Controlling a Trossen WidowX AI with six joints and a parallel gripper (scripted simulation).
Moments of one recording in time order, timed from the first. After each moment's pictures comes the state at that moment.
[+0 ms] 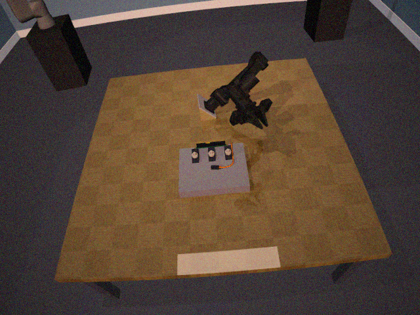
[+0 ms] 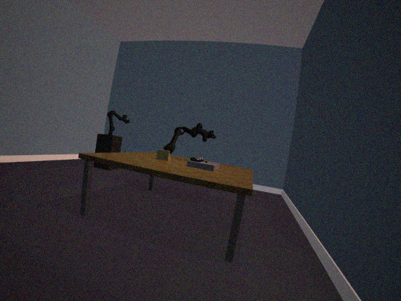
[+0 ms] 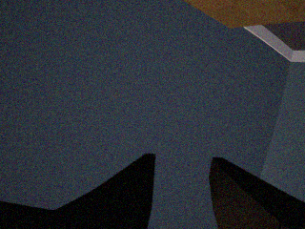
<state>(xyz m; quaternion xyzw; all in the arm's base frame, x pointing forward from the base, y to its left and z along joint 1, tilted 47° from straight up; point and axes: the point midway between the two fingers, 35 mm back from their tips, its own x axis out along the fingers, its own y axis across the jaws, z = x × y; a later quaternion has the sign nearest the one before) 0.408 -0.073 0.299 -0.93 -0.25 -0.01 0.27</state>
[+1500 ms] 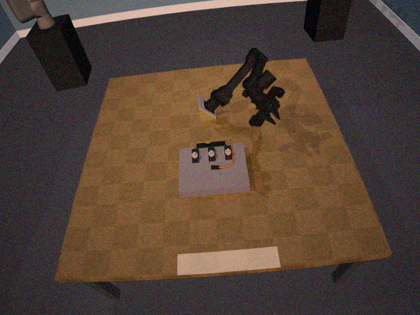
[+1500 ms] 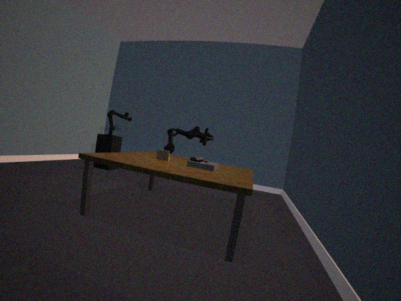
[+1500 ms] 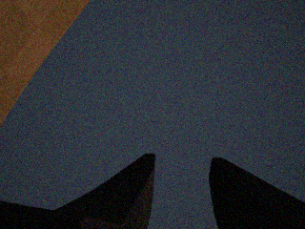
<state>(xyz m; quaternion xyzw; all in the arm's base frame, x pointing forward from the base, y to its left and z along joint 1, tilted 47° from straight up) 0.379 -0.023 0.334 -0.60 -0.13 0.05 0.79</state>
